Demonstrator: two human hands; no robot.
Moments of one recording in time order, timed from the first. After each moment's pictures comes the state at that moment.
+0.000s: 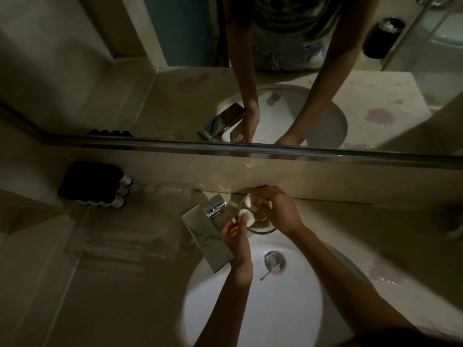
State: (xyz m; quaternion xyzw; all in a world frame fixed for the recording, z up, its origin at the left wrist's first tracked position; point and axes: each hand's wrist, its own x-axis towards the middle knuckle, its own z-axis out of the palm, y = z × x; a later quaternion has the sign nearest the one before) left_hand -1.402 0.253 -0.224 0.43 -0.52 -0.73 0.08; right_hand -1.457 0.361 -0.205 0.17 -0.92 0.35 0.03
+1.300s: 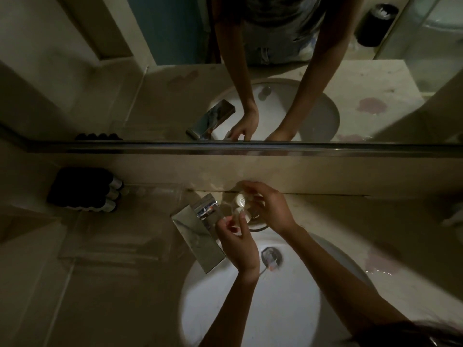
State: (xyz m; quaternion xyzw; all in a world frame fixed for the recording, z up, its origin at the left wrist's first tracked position) left_hand -1.385 0.276 -0.246 0.32 -0.75 -0.56 0.18; right_hand -1.454 0.363 -0.221 0.17 -0.87 0.47 0.01
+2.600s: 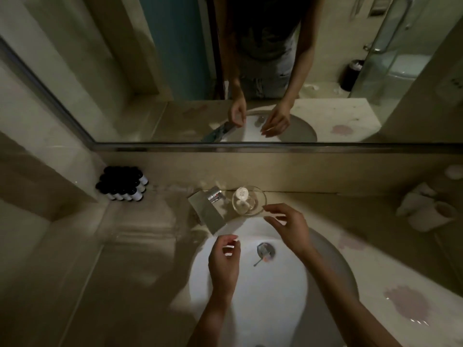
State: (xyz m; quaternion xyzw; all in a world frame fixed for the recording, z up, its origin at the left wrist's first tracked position) left_hand -1.263 0.229 -0.177 0.20 -0.79 -0.58 0.04; right_hand -1.330 0.400 -0.158 0.02 -0.85 0.52 0.02
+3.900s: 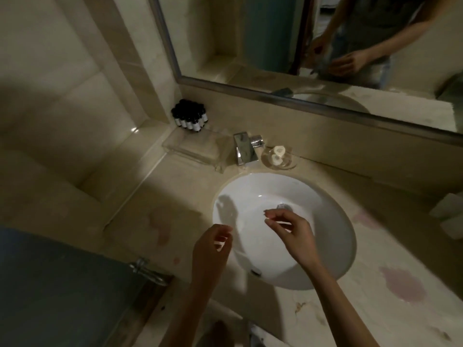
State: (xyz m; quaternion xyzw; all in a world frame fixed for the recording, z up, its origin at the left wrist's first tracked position) left_hand -1.058 0.231 -0.129 0.24 -0.86 -0.44 0.13; right_hand -1.160 0.405 -0.125 0.13 -0.79 0.58 -0.11
